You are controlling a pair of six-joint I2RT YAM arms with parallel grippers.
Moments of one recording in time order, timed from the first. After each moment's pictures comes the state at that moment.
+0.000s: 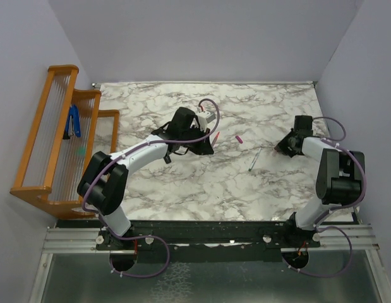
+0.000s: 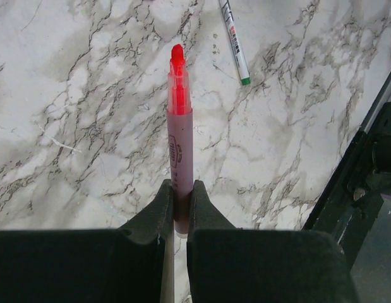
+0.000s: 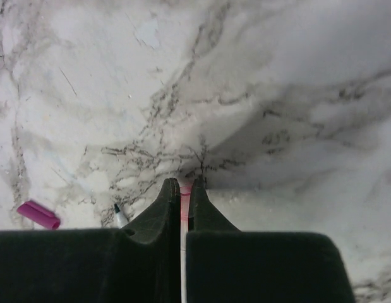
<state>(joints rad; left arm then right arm) -0.61 1.67 1.15 -0.17 0.51 -0.20 -0.12 1.69 0.91 -0.17 -0.01 0.63</state>
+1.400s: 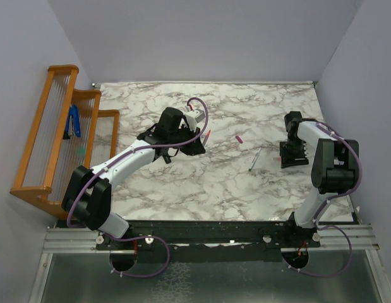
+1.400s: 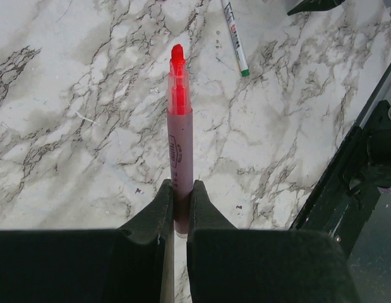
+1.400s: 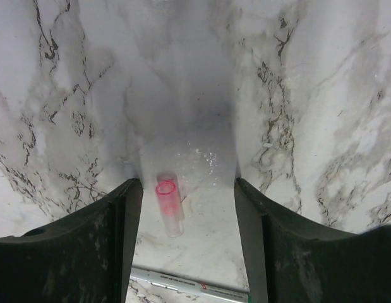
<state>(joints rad) -0.56 1.50 1.07 -0.22 0.50 -0.18 -0.05 1.80 1.16 -0.90 0.29 1.61</state>
